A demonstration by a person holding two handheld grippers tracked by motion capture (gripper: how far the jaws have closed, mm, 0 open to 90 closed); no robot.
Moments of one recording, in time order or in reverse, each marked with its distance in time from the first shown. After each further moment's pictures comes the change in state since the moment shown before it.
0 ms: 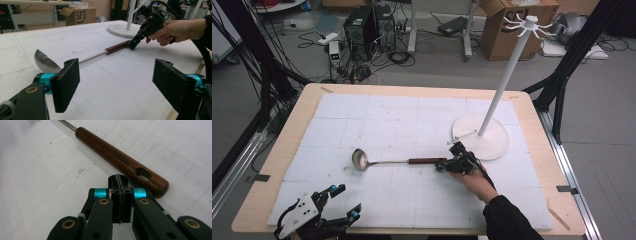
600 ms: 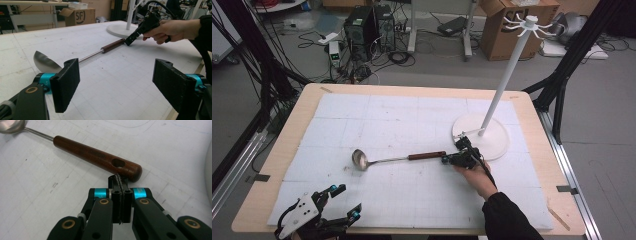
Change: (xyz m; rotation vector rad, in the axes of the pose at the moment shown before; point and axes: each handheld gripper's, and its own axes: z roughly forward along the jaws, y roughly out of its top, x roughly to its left) left arm -0.001 0.001 0.000 -0.004 -0.001 0.001; right arm -0.017 0.003 -0.006 -0.062 -0.107 0.063
